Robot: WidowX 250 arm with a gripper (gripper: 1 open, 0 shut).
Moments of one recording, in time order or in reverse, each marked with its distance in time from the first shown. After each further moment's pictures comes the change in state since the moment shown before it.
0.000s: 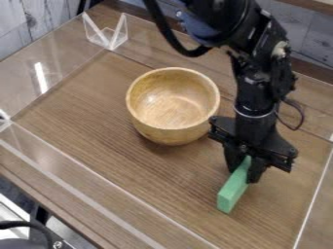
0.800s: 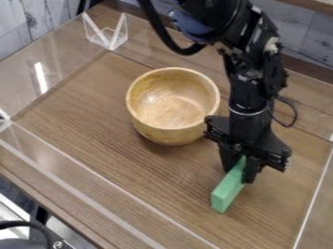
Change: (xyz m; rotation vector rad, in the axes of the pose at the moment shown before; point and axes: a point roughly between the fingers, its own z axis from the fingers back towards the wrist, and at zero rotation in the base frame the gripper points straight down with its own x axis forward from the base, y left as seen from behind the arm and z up) arm -0.005 0.007 0.001 -0.019 0.037 -0.034
